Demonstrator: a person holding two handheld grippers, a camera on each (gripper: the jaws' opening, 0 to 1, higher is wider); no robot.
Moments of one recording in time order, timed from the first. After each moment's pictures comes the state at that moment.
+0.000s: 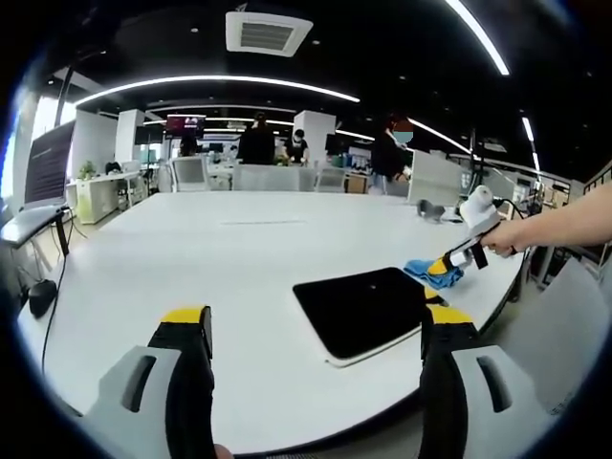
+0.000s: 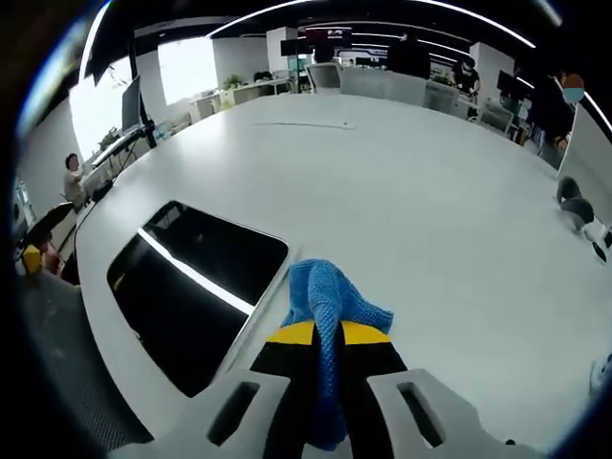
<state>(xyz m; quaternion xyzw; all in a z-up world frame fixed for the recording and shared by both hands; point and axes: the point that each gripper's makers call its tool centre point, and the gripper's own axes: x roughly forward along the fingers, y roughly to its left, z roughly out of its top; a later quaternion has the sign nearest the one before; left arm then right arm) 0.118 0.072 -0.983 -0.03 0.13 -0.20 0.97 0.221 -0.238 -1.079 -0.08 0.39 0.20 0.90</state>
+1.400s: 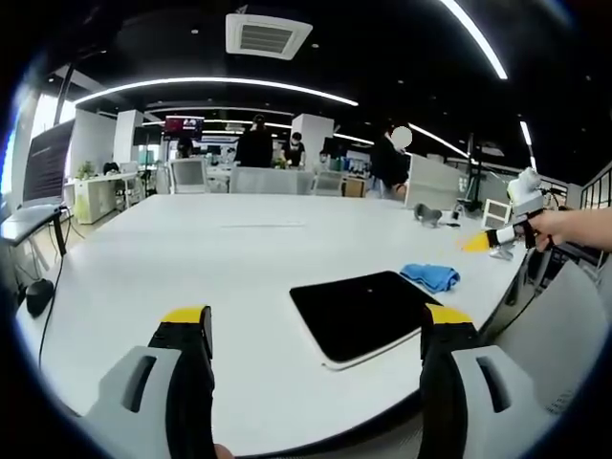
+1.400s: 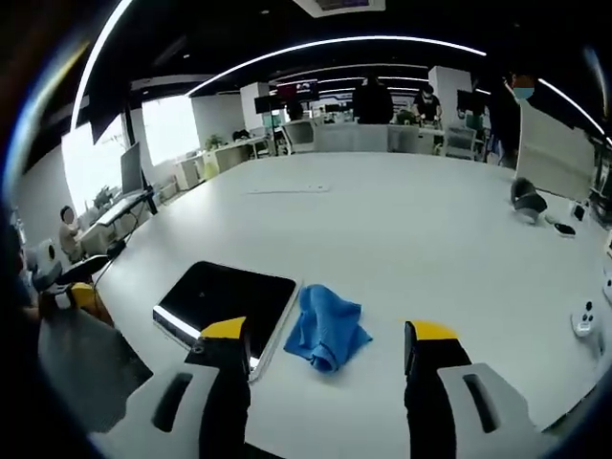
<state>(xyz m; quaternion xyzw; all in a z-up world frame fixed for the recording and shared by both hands) 0.118 0.070 -0.980 -0.03 0.12 -0.20 0.97 0.155 -0.269 -0.992 0.00 0.28 0.15 0.95</state>
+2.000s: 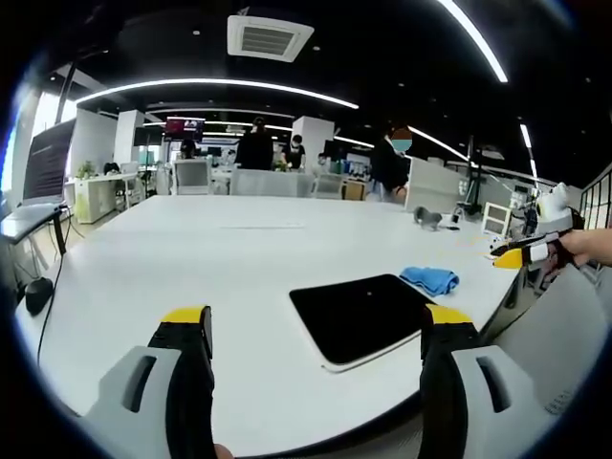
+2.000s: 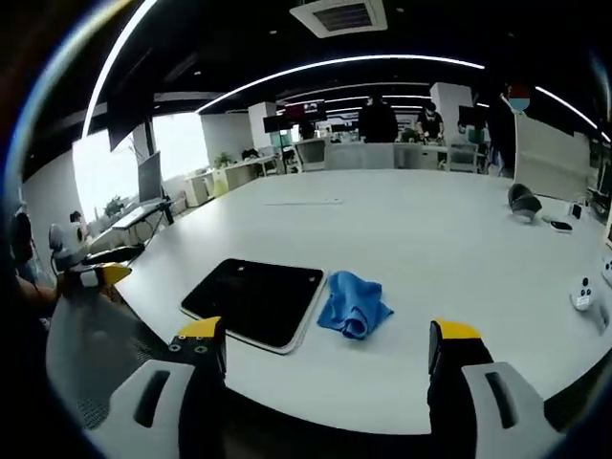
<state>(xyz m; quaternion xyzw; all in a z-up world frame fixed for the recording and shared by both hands) 0.119 0.071 -0.978 -0.04 0.12 -0.20 0.97 0.100 -0.244 -0.993 0.02 0.23 0.18 0.96</state>
